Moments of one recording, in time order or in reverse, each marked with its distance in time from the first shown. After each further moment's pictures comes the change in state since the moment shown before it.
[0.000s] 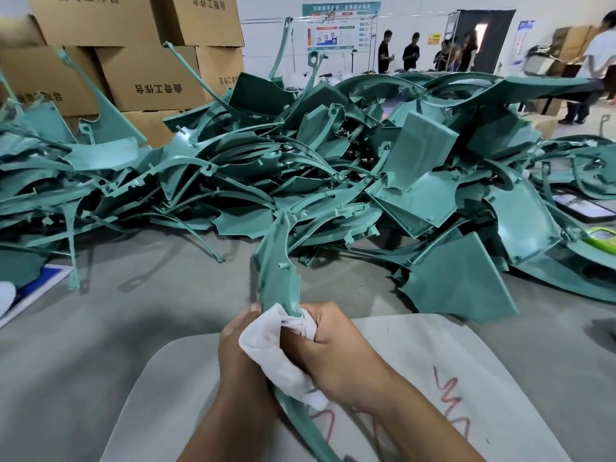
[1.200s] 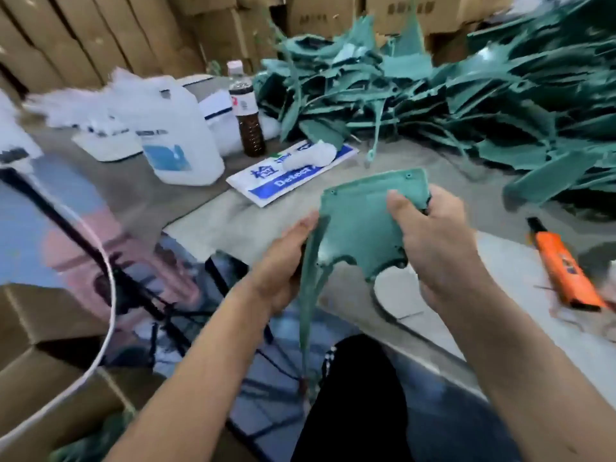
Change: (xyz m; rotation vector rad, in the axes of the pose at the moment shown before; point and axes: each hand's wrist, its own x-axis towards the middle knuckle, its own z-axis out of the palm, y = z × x) left_hand -0.139 0.175 -0.199 0.267 0.384 -0.142; right_hand -0.007 -0.078 0.192 0.174 0.089 0.055
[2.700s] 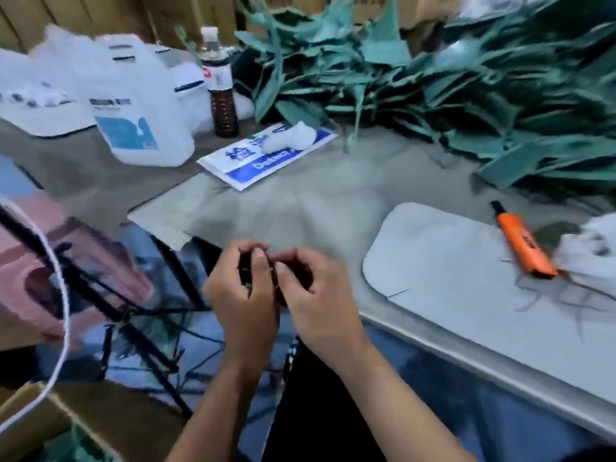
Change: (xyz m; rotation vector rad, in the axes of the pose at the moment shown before) left_hand -0.045 -0.071 -0.064 0.476 0.574 0.802; right_hand -0.090 0.071 0.105 -0.209 -0.235 -0.167
